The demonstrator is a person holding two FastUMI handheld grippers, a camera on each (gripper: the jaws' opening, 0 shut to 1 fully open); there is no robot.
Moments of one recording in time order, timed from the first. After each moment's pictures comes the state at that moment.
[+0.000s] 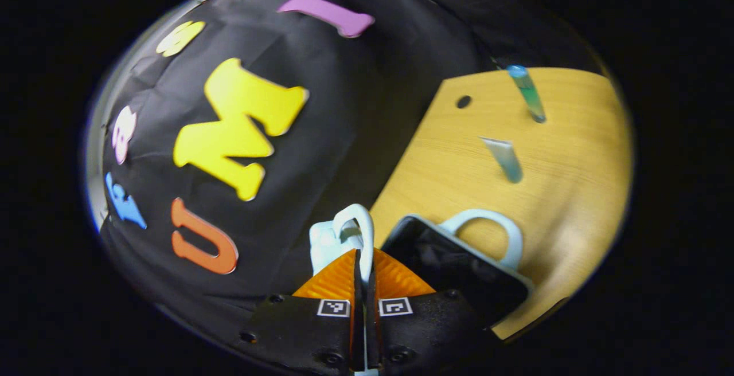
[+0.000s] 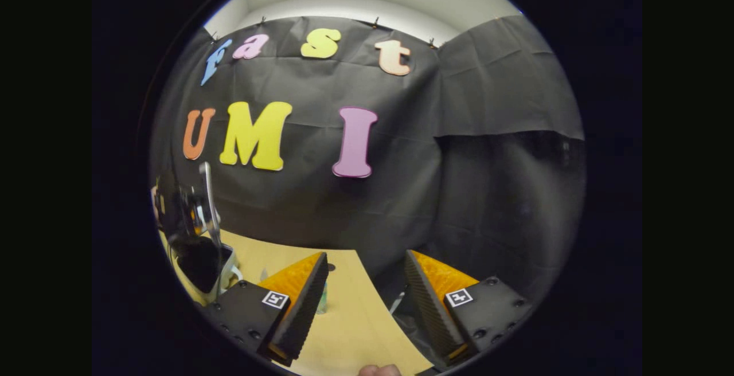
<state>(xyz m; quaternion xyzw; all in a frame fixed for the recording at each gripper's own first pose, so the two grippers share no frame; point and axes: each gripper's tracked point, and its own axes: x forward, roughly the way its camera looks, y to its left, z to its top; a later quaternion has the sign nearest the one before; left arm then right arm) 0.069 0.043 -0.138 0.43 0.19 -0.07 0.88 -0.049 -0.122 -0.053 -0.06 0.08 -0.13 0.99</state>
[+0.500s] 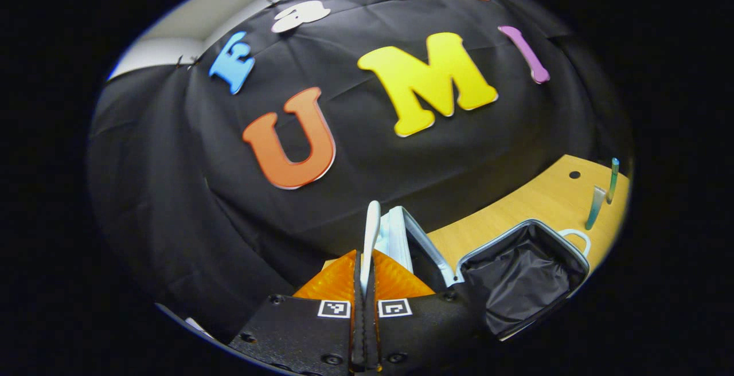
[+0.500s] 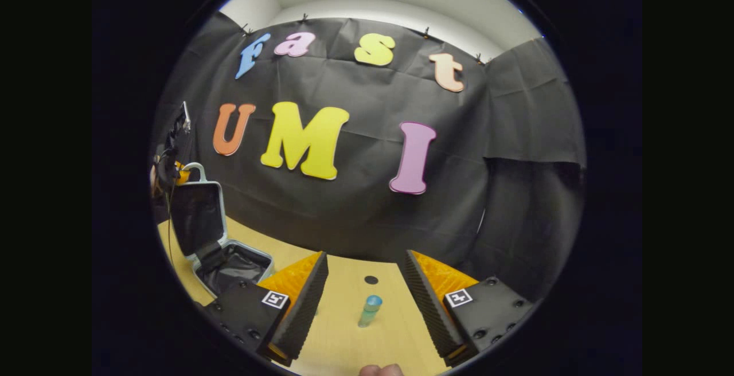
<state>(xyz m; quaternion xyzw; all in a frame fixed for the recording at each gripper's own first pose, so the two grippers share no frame) 0.055 0.287 -0.113 0.18 0.13 0.08 0.97 -0.014 -0.011 -0.043 -0.10 0.08 -0.03 0.99</state>
